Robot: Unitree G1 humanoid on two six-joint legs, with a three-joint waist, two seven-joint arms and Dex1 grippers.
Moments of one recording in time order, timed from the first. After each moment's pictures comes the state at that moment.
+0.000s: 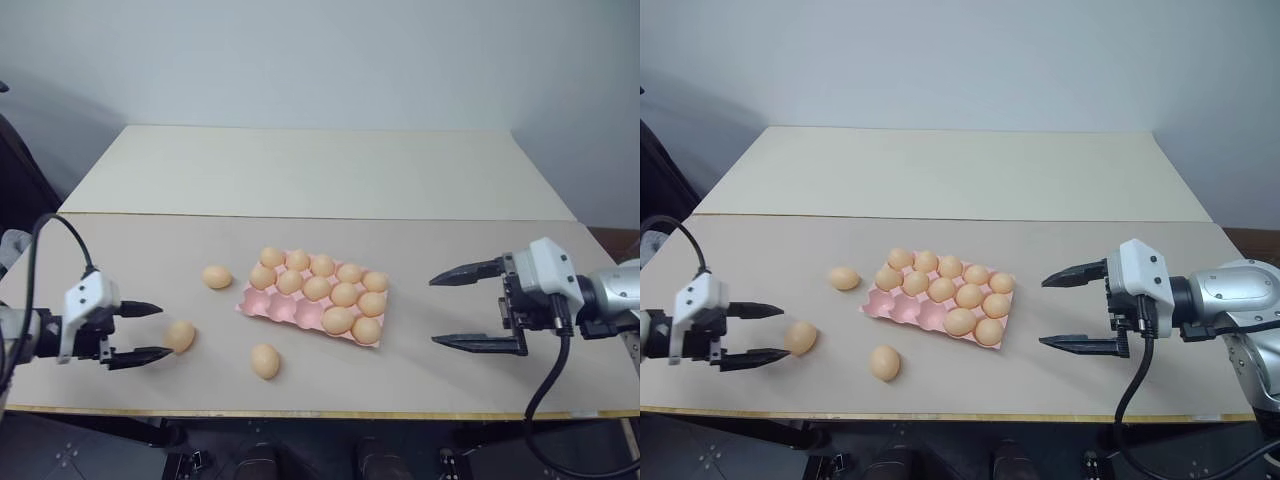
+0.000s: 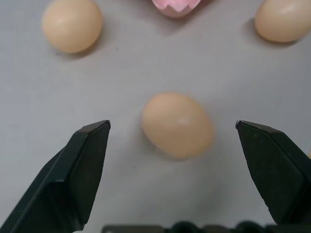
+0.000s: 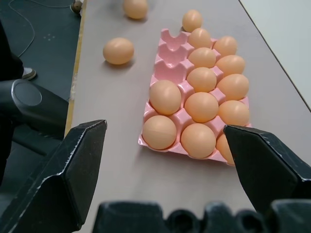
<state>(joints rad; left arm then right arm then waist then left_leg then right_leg) -0.08 1.02 0.25 0.17 -0.33 0.20 -1.36 -0.25 -1.00 -0.21 -0.39 0.60 0.40 1.34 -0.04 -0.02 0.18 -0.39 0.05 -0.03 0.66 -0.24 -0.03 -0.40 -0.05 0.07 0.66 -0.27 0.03</state>
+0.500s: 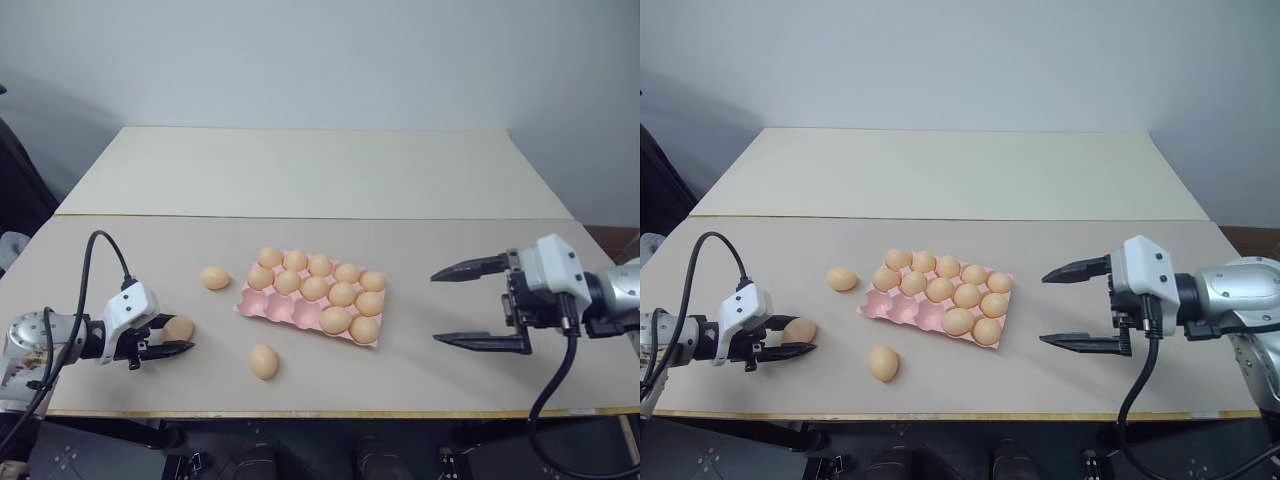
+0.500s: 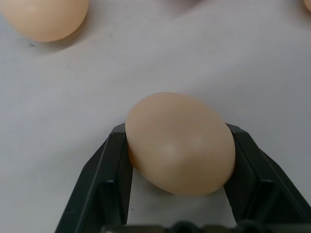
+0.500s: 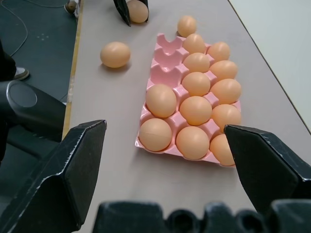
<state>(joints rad) -0.14 0.96 0.13 0.19 -0.24 0.17 -1.27 -0.25 -1.02 -0.24 -0.40 0.62 0.41 1.31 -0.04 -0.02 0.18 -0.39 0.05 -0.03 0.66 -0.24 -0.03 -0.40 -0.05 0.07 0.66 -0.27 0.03</state>
